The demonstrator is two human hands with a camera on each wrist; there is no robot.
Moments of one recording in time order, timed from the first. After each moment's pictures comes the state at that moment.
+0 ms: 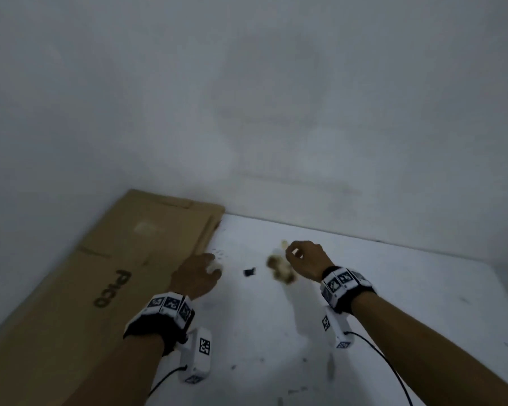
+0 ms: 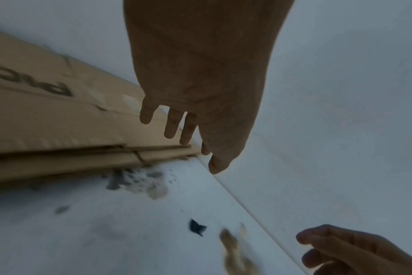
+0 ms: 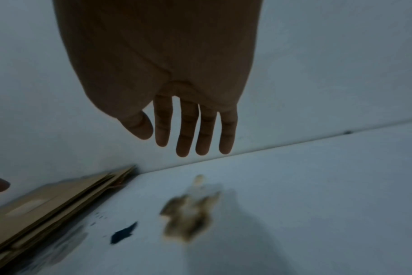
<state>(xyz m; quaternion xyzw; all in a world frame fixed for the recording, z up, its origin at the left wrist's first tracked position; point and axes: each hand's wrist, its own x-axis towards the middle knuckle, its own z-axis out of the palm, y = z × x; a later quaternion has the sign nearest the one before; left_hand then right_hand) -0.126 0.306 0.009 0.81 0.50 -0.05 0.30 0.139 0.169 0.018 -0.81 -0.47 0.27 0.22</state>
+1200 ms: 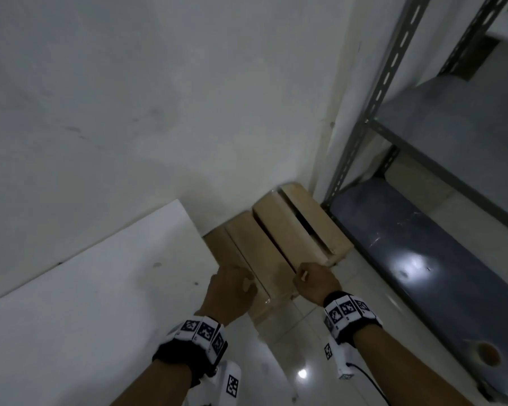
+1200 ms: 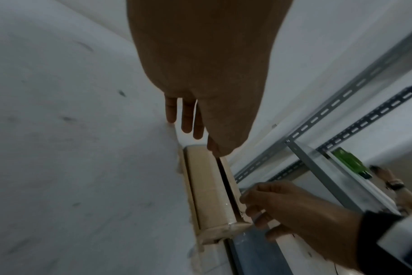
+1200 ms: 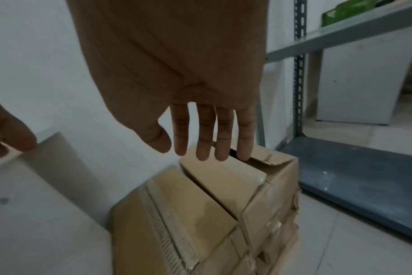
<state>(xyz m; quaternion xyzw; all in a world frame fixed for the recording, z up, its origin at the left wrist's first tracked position) 0.398 -0.209 -0.081 0.94 0.05 -0.21 0.25 0.454 -0.424 -0.133 -0.91 0.02 0.29 0.30</state>
